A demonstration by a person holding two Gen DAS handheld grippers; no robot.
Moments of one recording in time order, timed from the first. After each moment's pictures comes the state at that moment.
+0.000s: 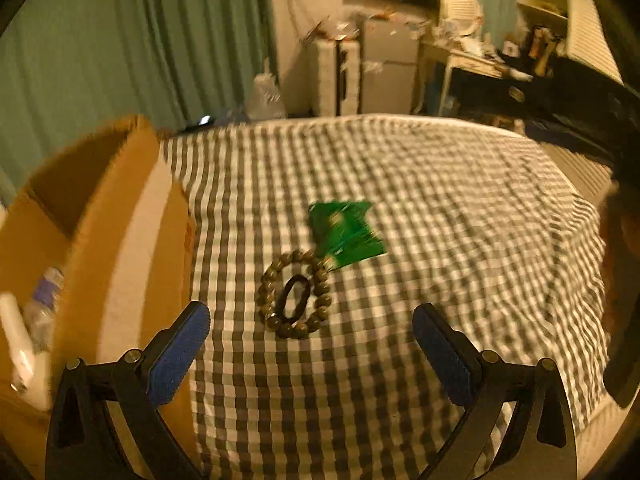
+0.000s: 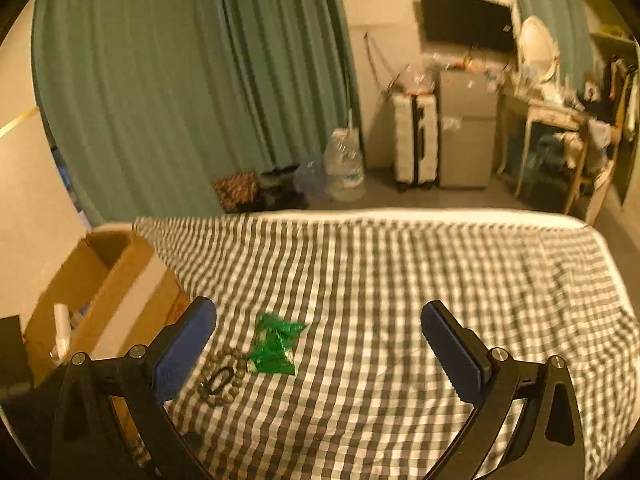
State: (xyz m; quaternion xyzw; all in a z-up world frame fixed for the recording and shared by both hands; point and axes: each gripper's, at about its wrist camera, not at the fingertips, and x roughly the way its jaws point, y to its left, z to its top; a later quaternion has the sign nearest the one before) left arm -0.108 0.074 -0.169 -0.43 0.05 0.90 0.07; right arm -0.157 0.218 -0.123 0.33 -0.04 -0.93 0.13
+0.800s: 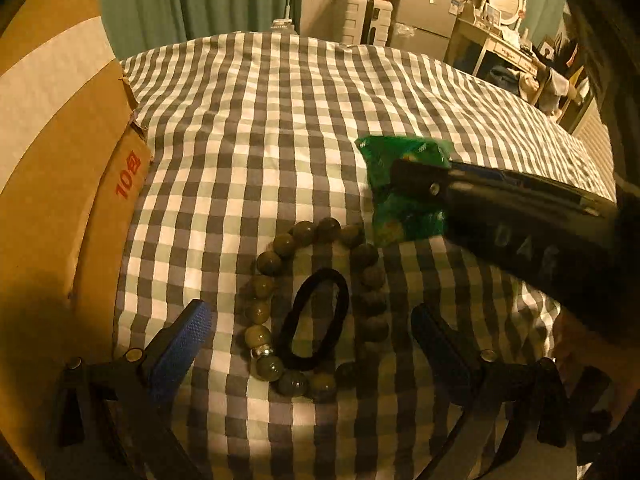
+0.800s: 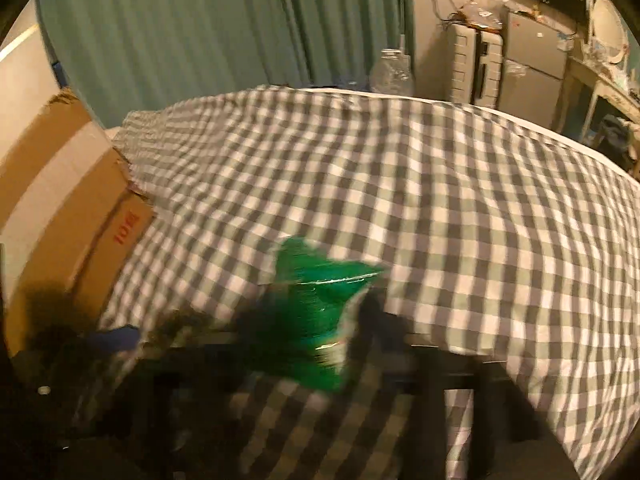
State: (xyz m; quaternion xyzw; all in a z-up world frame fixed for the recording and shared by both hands) left arm -0.172 0.057 -0.257 -0.49 0.00 0.87 0.06; right arm -0.228 0.145 -0.254 0.43 0.02 -0.88 0.21
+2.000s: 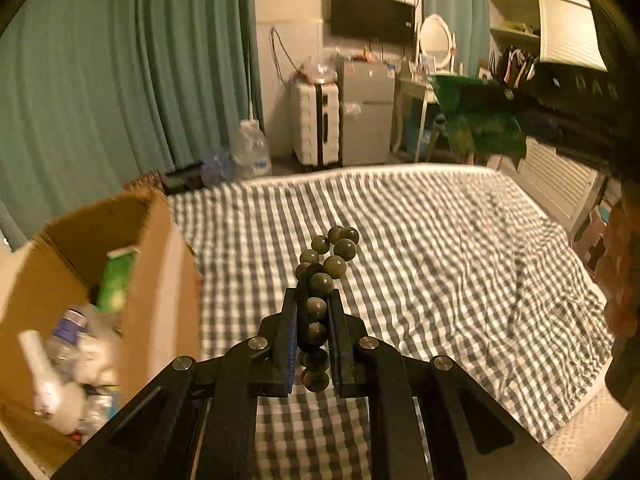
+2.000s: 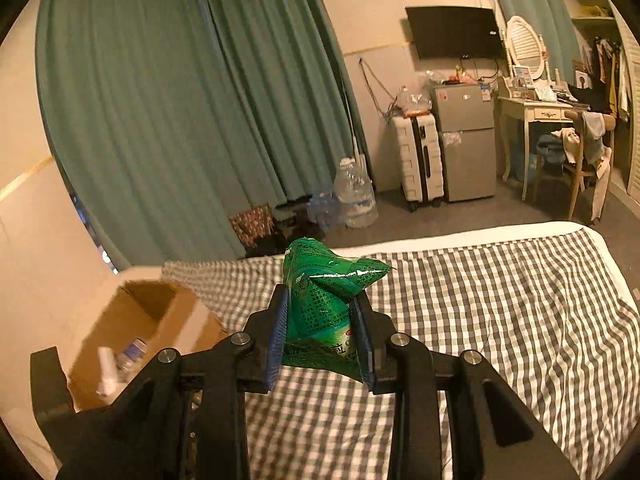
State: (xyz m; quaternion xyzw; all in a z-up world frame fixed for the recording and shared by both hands) left arm -0.070 0.066 -0.100 -0.34 0.06 0.93 0.11; right arm -0.114 0.221 -0.051 0.27 -0.11 -0.95 0.14
